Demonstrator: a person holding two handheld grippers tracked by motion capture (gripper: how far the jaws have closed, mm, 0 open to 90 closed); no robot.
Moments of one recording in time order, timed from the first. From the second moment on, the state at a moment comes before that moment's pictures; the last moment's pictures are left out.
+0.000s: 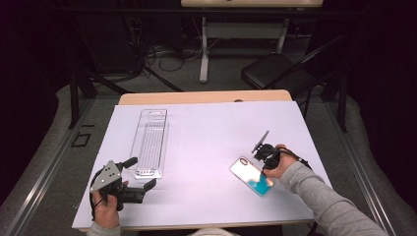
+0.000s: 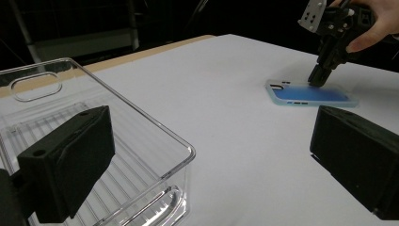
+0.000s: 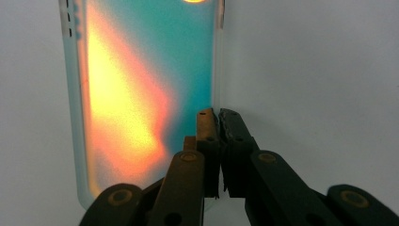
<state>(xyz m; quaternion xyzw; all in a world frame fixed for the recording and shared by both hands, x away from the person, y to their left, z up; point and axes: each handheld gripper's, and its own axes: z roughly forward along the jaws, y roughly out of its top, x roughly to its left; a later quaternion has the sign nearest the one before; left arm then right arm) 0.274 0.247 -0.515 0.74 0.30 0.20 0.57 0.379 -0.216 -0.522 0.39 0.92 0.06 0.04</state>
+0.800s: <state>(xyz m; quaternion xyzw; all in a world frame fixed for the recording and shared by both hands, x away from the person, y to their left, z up) 0.274 0.247 -0.515 0.74 0.30 0.20 0.57 0.379 -0.216 -0.522 0.40 0.91 0.06 0.04</state>
